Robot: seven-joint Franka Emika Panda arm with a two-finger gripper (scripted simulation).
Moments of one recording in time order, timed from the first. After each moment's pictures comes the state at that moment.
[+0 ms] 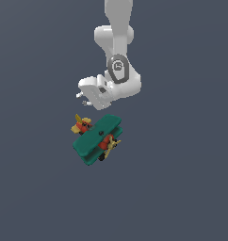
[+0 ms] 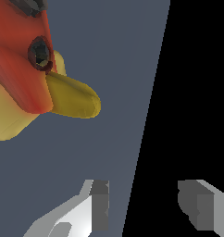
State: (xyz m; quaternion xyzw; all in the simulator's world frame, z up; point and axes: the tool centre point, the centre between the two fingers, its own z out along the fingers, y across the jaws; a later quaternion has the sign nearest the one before) arm -0.144 -0.156 0.207 0.80 0.10 -0.05 0.59
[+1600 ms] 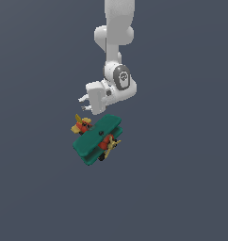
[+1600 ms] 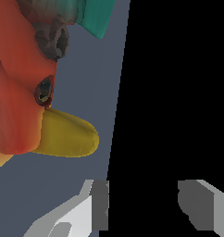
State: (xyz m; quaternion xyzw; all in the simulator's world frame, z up) arm -0.126 -0.153 0.191 0.69 0.20 0.10 0.68
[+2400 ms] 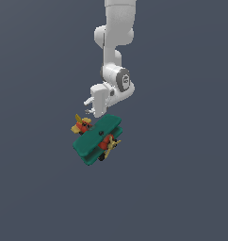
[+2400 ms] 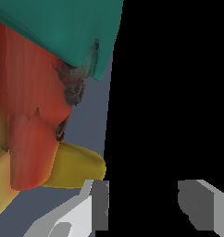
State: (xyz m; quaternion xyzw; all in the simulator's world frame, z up) arm -0.115 -0.133 0.178 0.65 0.25 0.19 0.69
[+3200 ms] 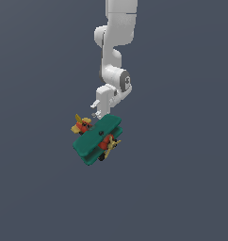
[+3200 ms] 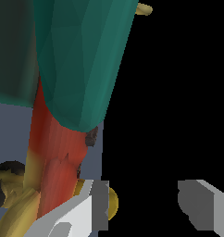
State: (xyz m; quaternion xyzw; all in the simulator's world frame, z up) arm -0.109 -0.102 0.161 0.62 0.30 0.30 0.66
